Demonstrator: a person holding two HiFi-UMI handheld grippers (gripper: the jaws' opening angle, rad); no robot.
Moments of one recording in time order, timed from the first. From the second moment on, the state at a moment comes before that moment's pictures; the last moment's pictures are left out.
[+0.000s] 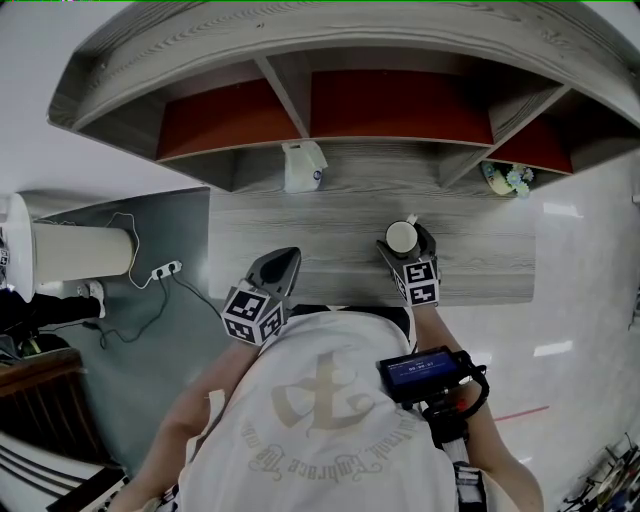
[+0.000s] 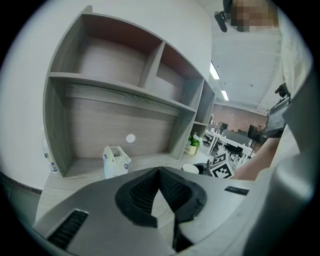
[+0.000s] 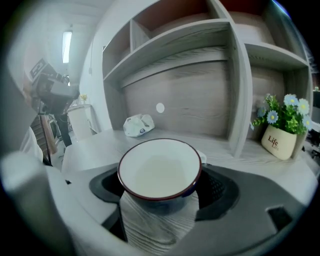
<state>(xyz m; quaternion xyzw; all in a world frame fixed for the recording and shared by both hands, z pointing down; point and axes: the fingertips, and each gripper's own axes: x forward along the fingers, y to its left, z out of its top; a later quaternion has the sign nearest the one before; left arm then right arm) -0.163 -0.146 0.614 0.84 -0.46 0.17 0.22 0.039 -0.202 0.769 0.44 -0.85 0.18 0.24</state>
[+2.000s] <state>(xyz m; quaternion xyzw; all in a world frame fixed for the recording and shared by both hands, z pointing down) -0.160 -0.158 0.600 0.84 -0.48 0.08 0.23 0.018 -0.197 0.632 0.36 -0.90 0.16 0.20</state>
